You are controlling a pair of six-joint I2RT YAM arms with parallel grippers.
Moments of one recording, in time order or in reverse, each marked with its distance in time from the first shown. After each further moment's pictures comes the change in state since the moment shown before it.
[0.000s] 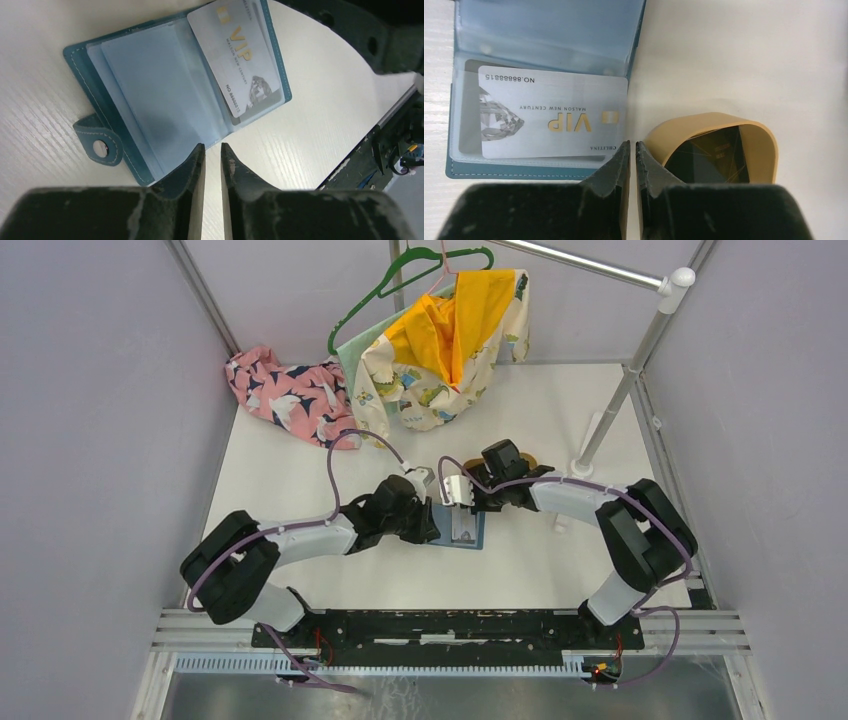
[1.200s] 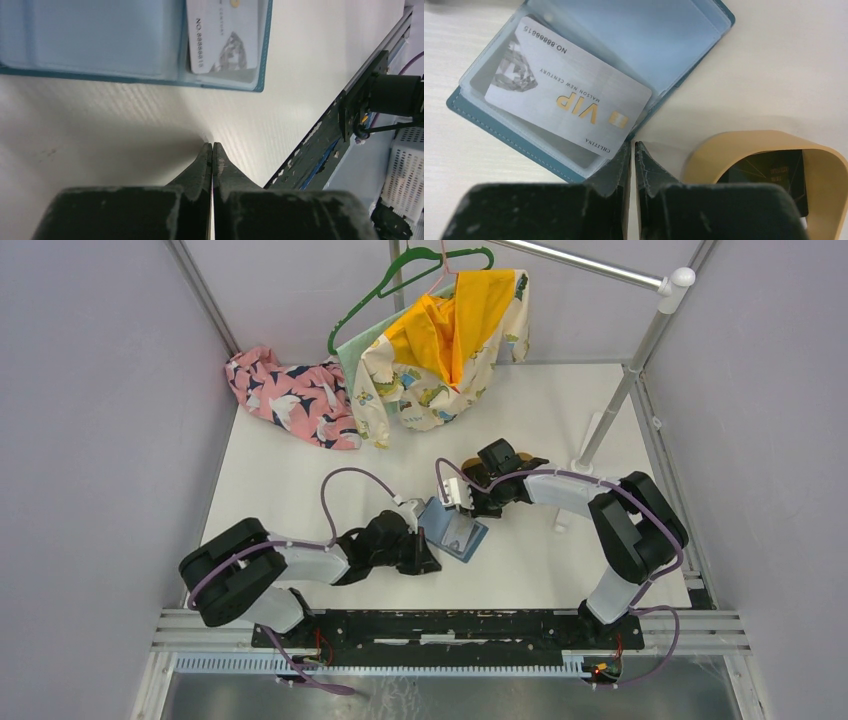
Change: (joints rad) left arm -0.100 -0.061 -0.300 0.318 0.052 -0.264; right arm -0.001 0.068 0.080 -0.187 -0.090 -0.007
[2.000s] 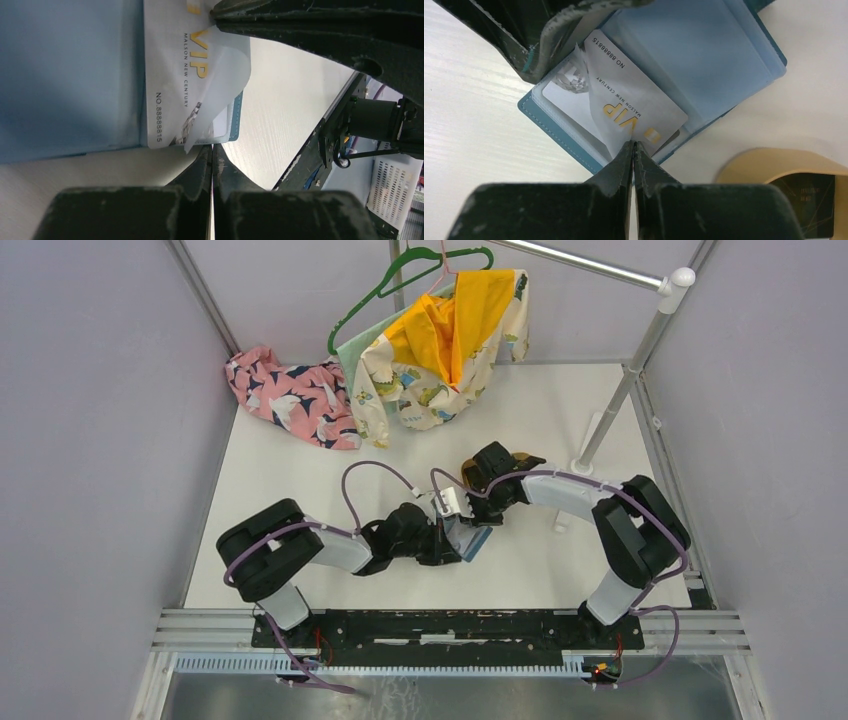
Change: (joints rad) left arm -0.031 0.233 0.145 0.142 0.001 -0.059; right arm 0.034 -0.014 0.034 -0.168 -0.057 -0.068
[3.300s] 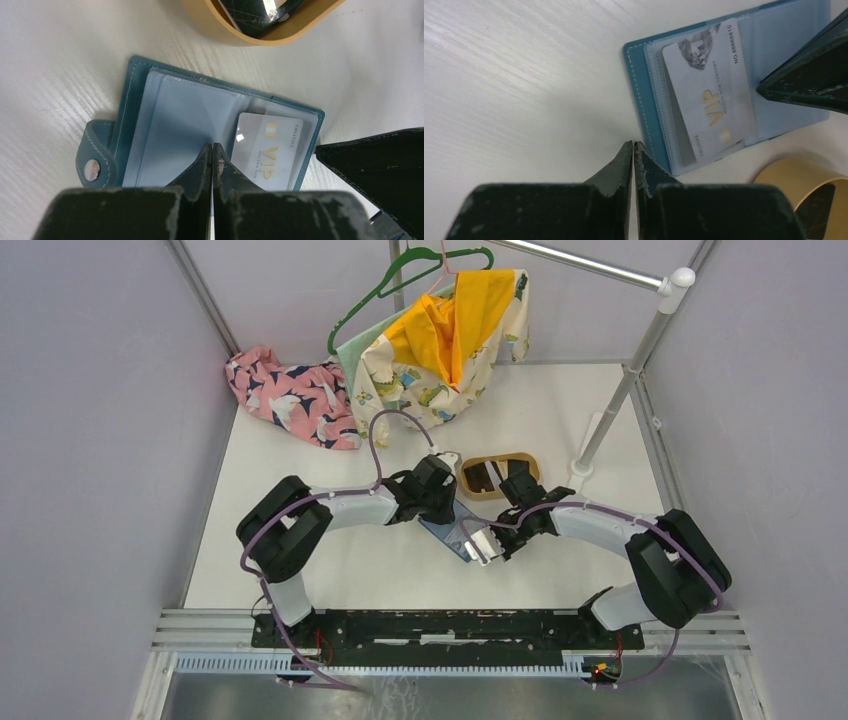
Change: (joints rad) left arm 0.105 0.130 0.475 -0.599 -0.174 0.357; right arm -0.026 -0.253 -0.310 0.026 -0.024 -0.404
